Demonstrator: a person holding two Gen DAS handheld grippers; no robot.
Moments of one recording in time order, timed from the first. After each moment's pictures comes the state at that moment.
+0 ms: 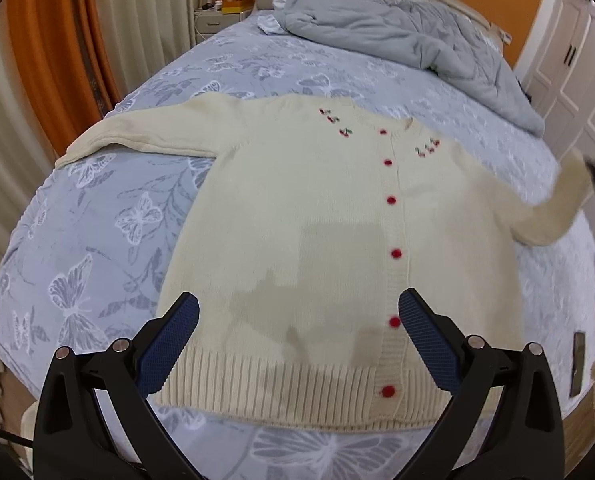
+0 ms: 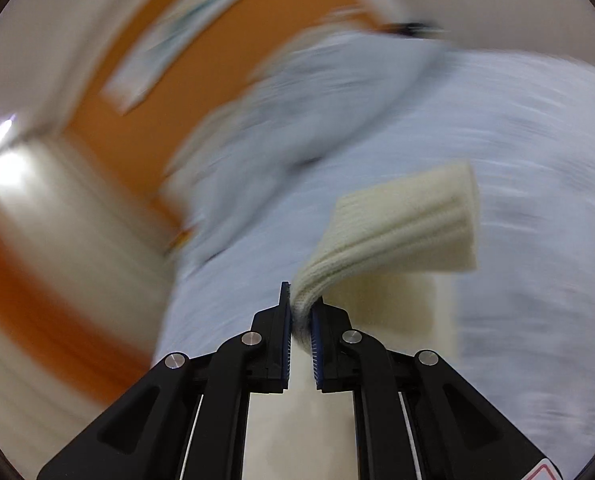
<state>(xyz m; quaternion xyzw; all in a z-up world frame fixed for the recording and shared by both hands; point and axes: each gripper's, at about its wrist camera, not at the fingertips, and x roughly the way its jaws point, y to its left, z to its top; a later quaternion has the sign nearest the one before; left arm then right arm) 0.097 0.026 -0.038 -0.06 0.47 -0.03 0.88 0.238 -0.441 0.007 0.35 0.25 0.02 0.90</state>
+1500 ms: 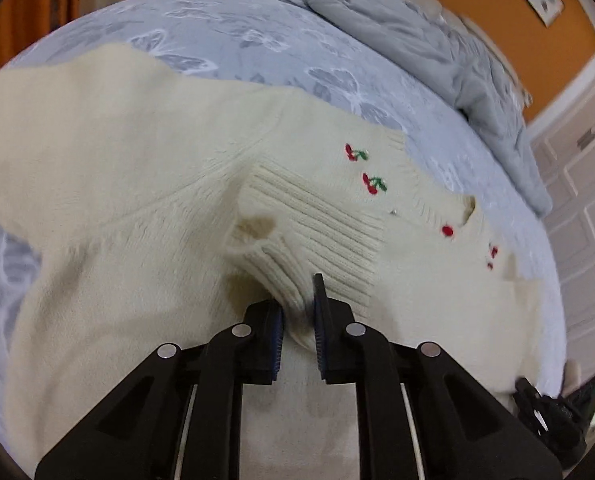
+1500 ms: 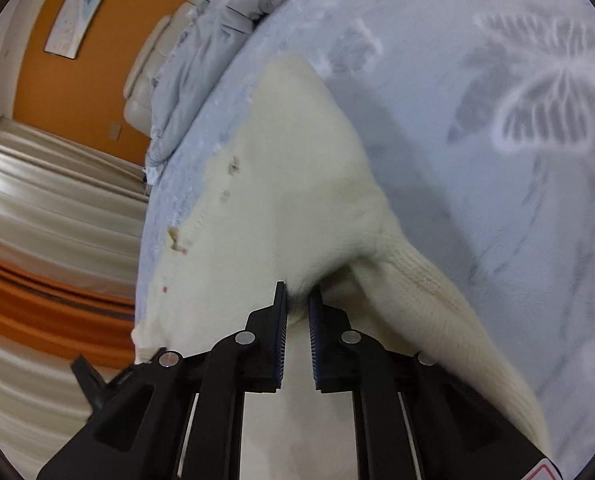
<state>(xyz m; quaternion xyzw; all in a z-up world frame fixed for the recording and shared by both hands) 0.349 0.030 -0.158 -0.21 0.47 -0.06 0.85 0.239 -0.369 -0.163 0.45 0.40 0.00 0.80</state>
